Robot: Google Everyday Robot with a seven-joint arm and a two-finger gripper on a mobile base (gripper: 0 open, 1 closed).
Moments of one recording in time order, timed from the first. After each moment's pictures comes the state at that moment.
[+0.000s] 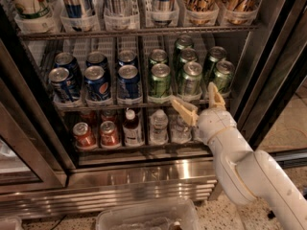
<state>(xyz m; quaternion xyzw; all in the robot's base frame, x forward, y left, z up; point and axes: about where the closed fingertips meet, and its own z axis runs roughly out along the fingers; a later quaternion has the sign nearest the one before) 0.577 -0.133 0.835 -0.14 0.64 0.09 0.75</state>
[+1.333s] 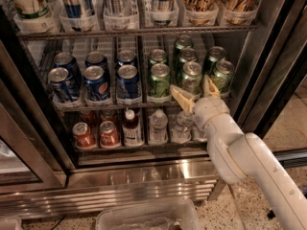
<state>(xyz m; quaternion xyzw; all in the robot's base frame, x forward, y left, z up) 0.628 -0.139 0.827 -0.13 0.65 0.09 0.74</state>
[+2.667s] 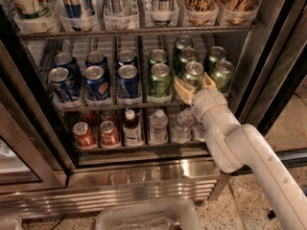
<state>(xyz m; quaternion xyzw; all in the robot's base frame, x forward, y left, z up) 0.655 -0.141 0.832 -0.12 0.65 0.09 0.74</state>
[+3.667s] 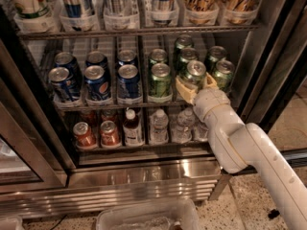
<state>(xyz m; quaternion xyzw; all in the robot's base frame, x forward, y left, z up) 0.649 -0.138 0.842 -0.13 0.65 0.09 0.74</state>
